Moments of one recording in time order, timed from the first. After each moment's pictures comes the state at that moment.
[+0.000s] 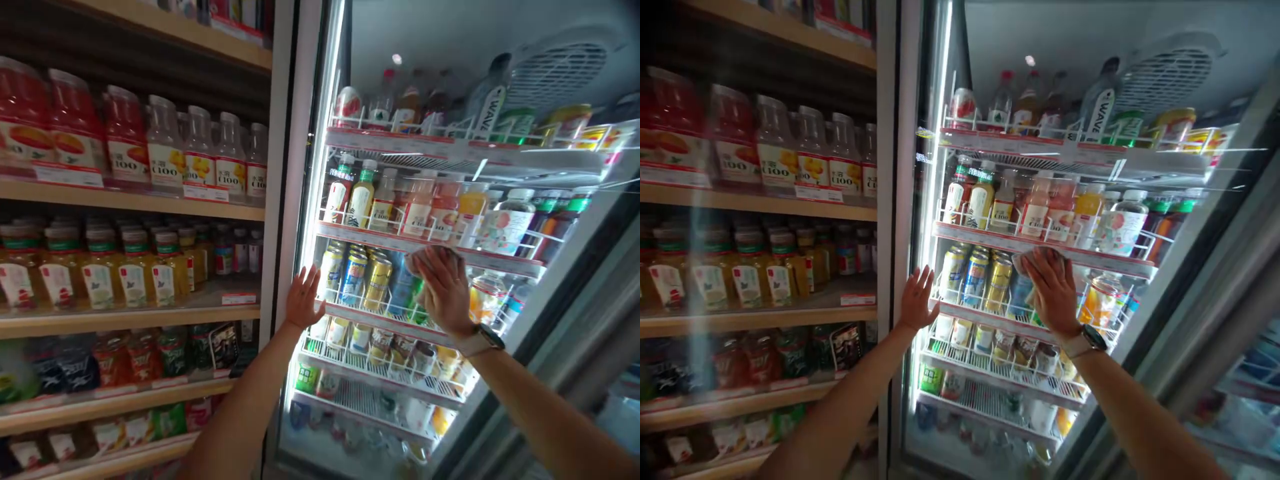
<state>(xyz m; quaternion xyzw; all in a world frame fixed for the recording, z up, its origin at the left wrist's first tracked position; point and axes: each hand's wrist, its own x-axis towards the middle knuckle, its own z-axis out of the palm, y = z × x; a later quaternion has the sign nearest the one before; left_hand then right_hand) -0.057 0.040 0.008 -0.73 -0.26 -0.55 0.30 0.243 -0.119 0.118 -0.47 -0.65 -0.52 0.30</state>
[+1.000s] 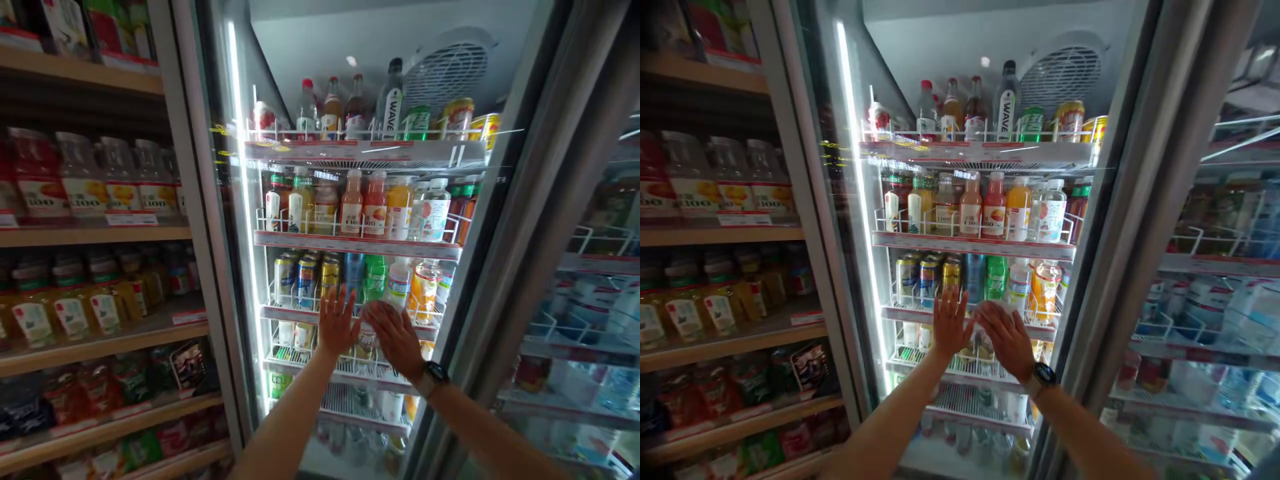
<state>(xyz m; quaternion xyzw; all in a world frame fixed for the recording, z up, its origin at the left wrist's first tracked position) 0.150 -0.070 0.012 -0.74 -0.25 -0.55 0.29 0.314 -0.169 0.008 -0.50 -0.68 -0.48 0.24</state>
